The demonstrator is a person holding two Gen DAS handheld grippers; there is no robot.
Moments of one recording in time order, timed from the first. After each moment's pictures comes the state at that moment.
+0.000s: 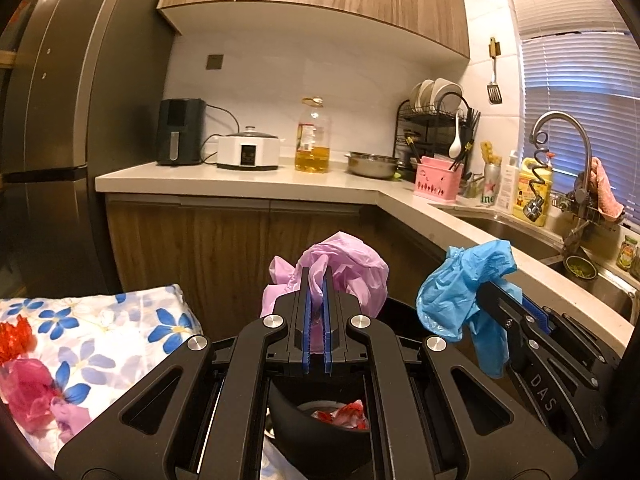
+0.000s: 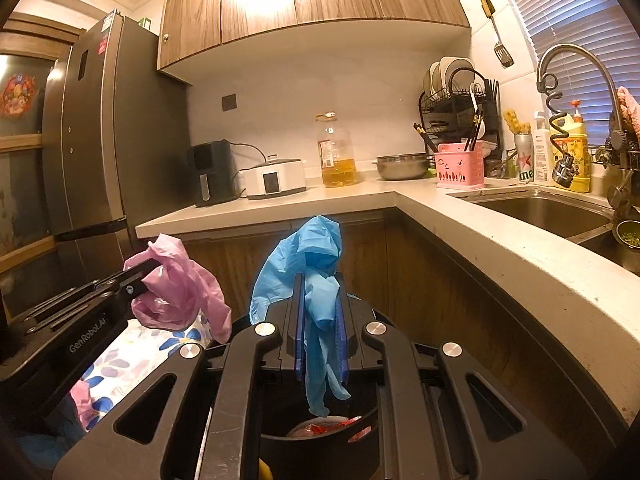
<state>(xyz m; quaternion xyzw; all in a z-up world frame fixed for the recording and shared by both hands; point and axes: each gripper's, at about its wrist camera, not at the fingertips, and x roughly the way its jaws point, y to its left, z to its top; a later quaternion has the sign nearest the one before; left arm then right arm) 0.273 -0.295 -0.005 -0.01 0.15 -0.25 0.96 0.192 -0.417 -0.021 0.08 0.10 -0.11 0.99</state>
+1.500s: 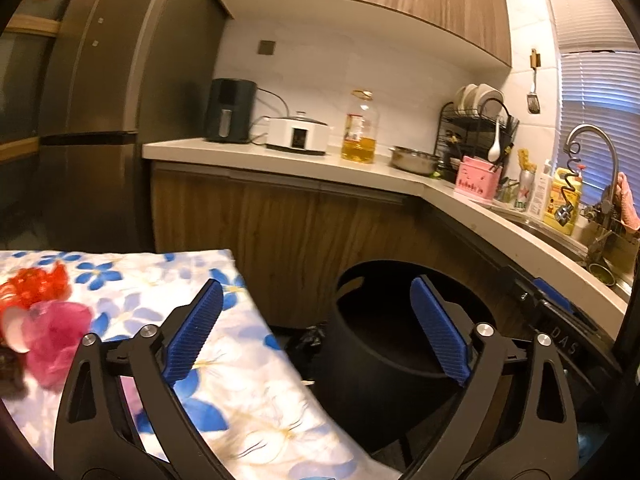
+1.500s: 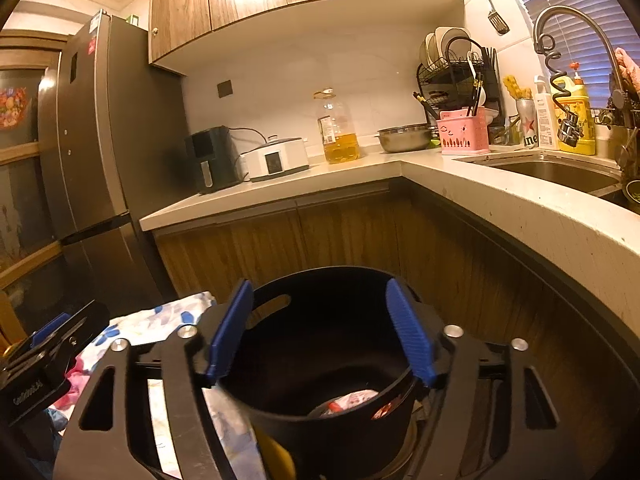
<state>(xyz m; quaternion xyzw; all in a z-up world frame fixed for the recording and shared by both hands) 0.253 -0.215 -0.036 -0.05 0.16 -0.18 0.97 0.194 -0.408 -0.041 0.12 0.13 -0.09 0.98</state>
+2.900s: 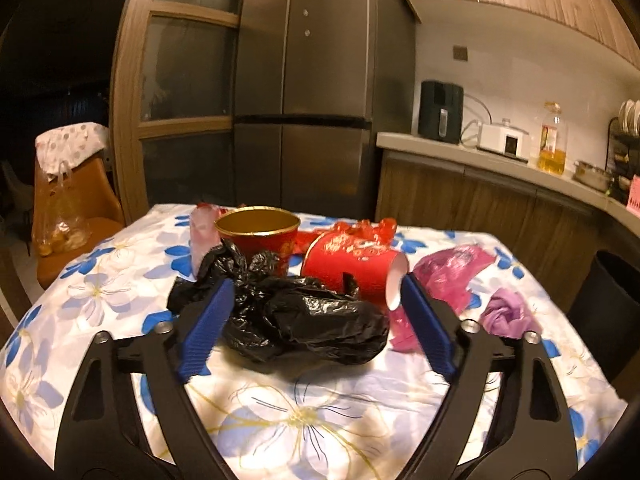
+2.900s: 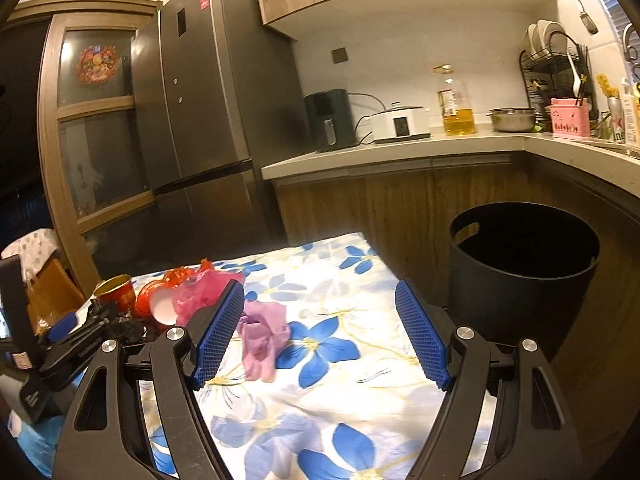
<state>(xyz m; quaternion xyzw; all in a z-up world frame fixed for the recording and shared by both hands) 0.206 0.050 -0.079 -0.05 0.19 0.14 0.97 0.170 -0.209 -0.064 0.09 0.16 0.07 0.98</state>
